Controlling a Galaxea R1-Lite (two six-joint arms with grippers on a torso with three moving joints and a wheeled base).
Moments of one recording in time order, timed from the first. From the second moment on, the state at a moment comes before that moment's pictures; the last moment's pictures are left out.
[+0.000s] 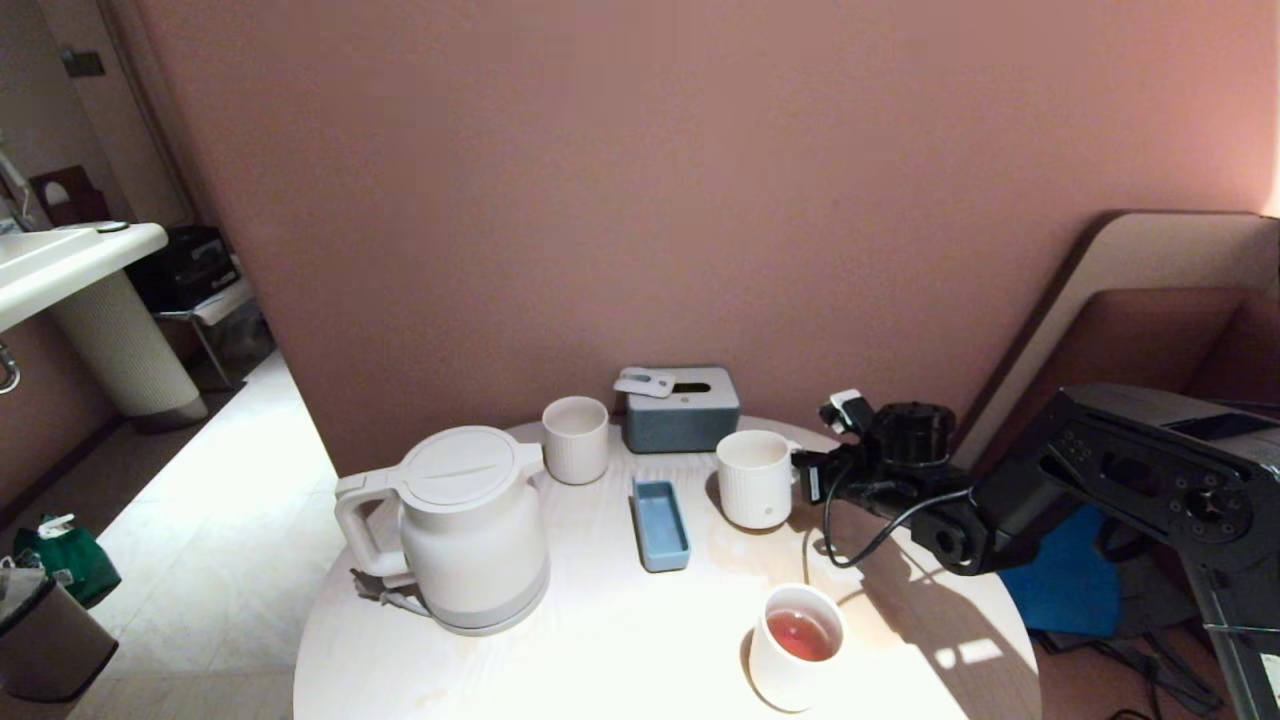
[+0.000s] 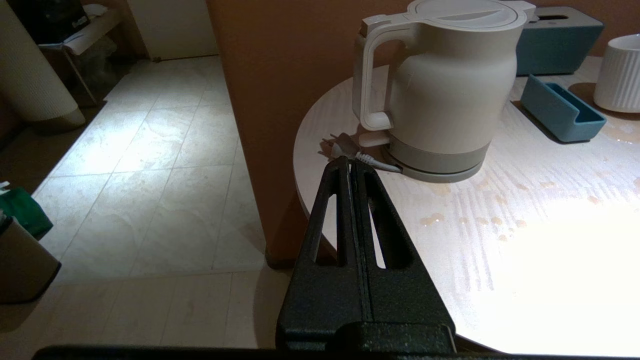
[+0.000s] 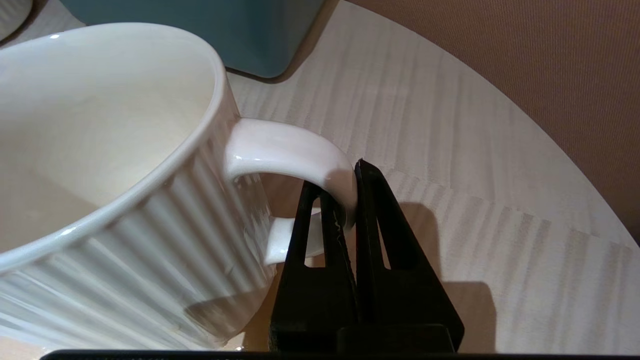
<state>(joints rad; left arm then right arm) 0.00 0.00 0.00 -0.02 0.00 0.01 0.16 2.41 -1.09 -0.95 0.18 -0.09</state>
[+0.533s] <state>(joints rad) 0.00 0.00 0.00 -0.02 0.00 0.01 0.16 2.41 -1.09 -0.96 0.18 -0.09</state>
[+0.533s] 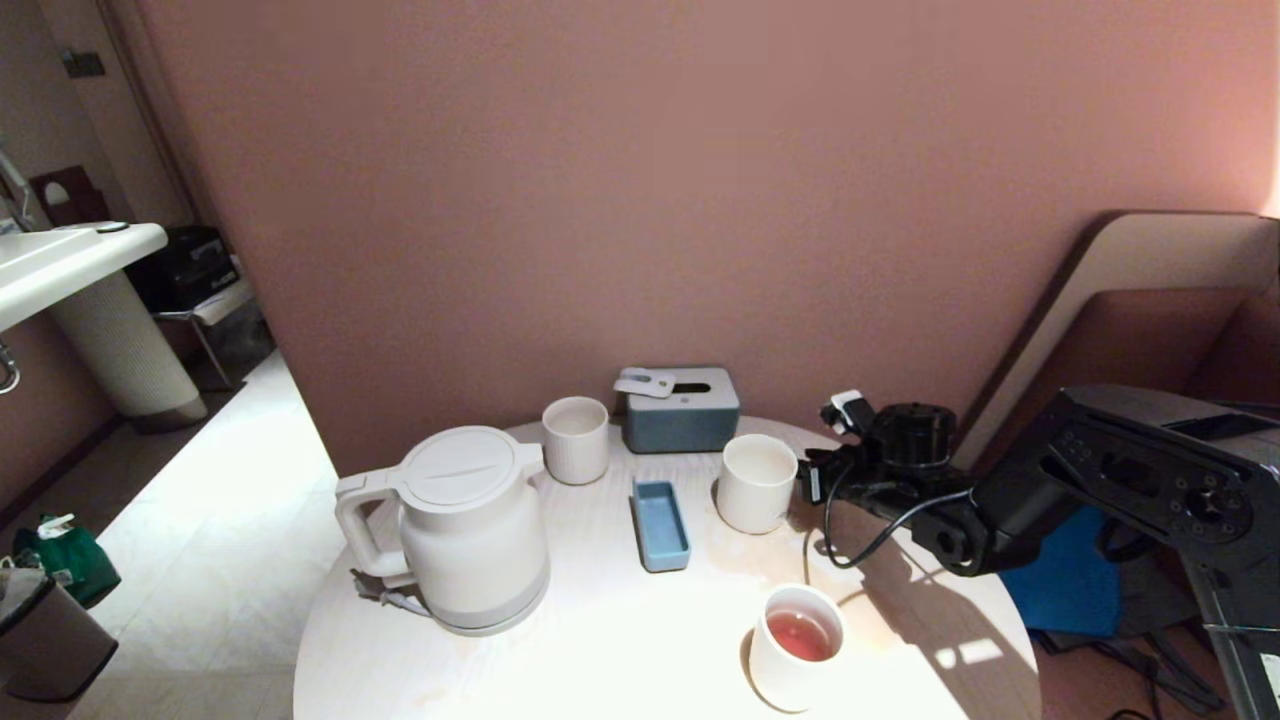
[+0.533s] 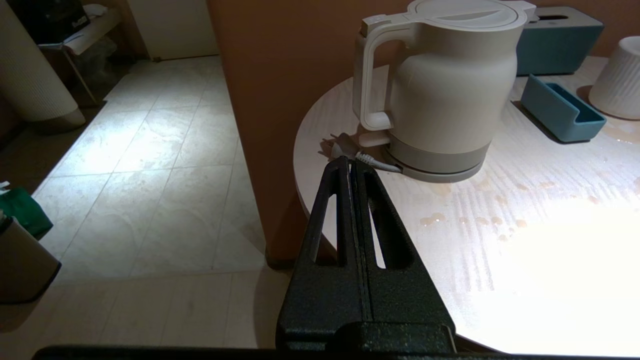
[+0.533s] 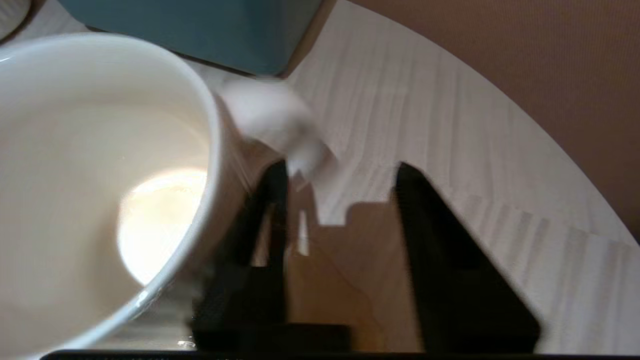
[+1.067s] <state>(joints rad) 0.00 0.00 0.00 -0.02 0.00 0.01 0.15 2.36 -1.02 -0.95 0.18 -0.09</state>
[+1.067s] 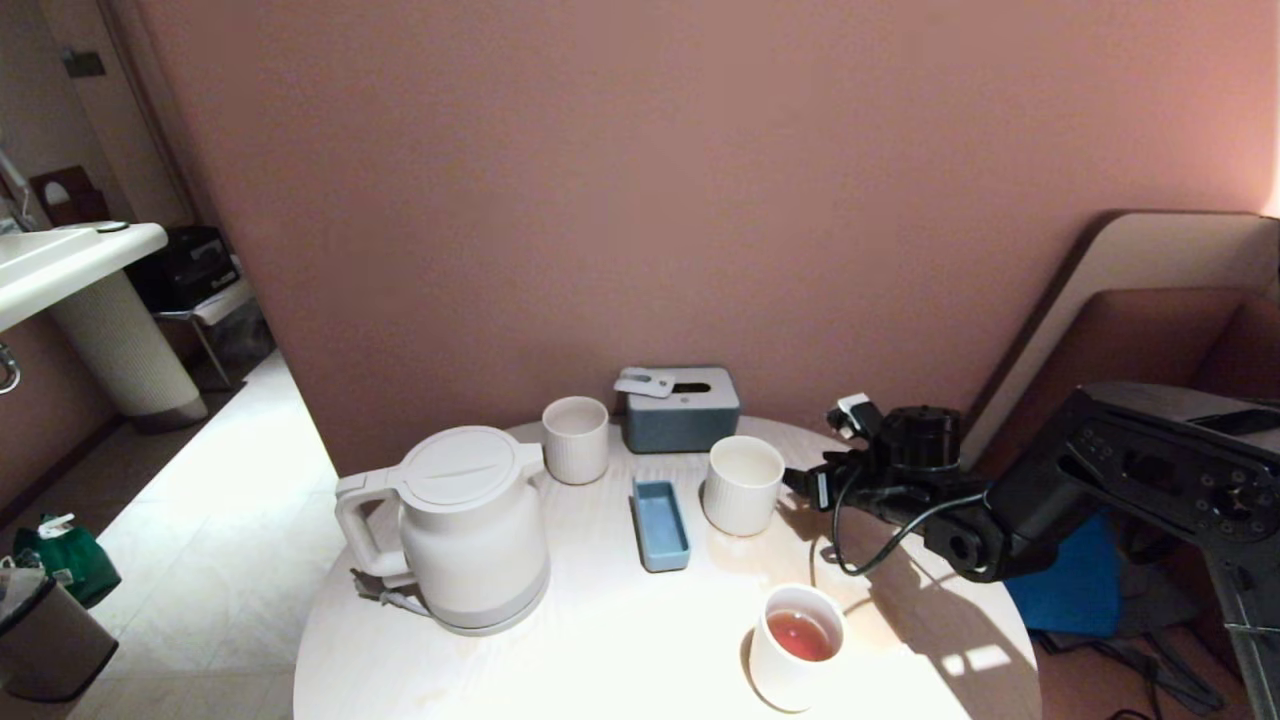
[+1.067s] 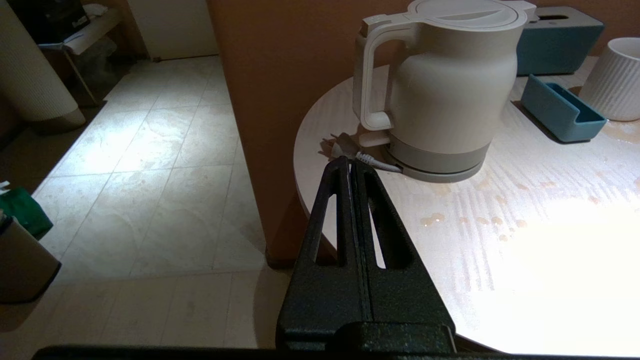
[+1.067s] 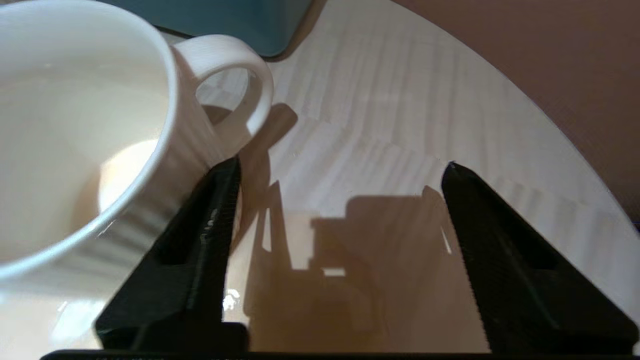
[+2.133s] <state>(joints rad) 0.00 0.00 0.00 -0.02 0.00 0.01 0.03 1.47 -0.79 -0.37 -0.04 -0.10</state>
